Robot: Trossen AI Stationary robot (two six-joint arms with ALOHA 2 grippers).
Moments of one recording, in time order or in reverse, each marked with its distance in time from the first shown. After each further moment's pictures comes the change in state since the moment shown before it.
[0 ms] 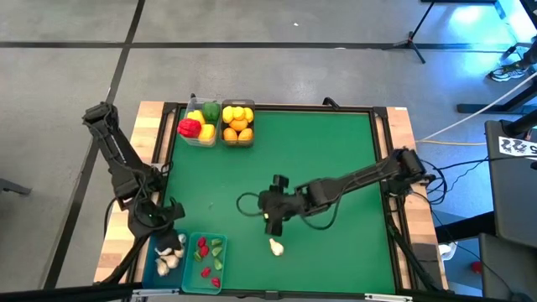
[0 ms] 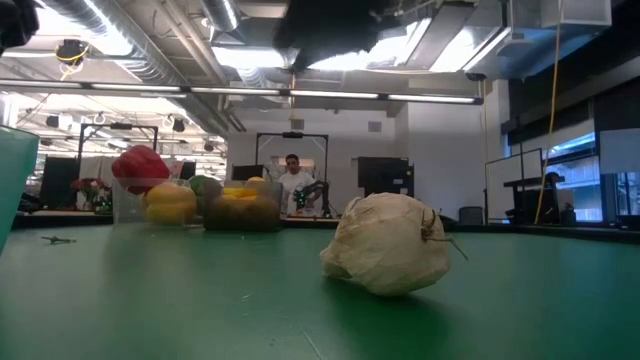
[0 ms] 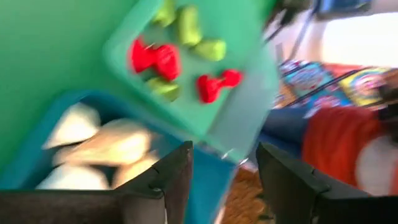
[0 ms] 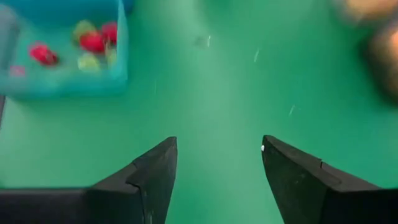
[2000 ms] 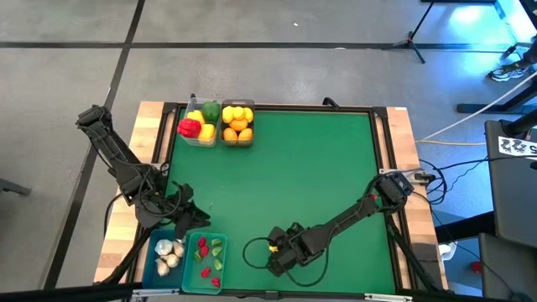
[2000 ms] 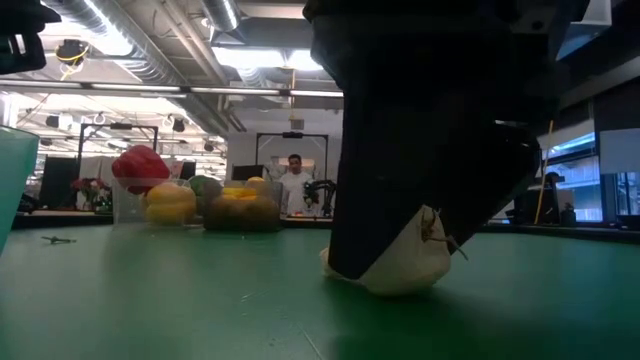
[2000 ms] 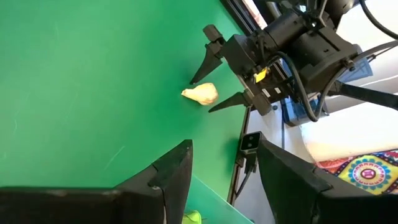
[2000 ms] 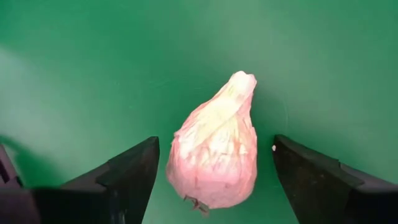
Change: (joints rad) left arm 0.152 0.001 0.000 0.190 -0.470 0.409; right arm 0.225 0.307 0.004 -0.029 -0.111 0.808
